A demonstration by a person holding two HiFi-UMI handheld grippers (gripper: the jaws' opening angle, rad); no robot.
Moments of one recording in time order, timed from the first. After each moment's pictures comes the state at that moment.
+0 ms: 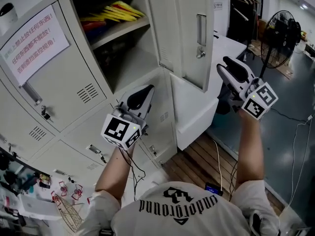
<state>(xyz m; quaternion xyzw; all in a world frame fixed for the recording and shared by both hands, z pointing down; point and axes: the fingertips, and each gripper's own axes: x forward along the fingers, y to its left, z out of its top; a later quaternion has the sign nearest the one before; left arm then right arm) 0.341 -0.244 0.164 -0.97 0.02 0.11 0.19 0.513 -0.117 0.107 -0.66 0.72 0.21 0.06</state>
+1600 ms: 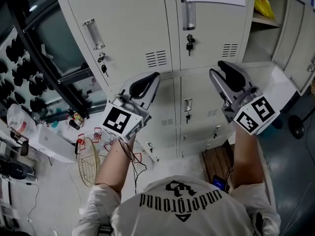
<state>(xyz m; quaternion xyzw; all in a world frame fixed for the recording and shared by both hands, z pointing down) -0.142 -0.337 0.145 -0.94 0.23 0.07 0.24 0.004 -0.289 0.118 -0.49 0.85 0.19 0.09</state>
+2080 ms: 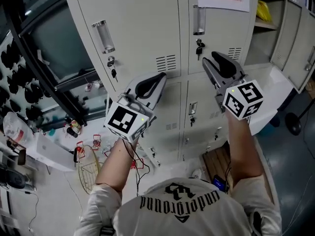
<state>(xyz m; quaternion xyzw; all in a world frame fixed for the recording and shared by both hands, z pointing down) -0.161 -0.346 0.127 -0.94 0.20 0.09 0.25 -0.025 -0.351 0.100 -0.56 0.80 0.19 0.06</state>
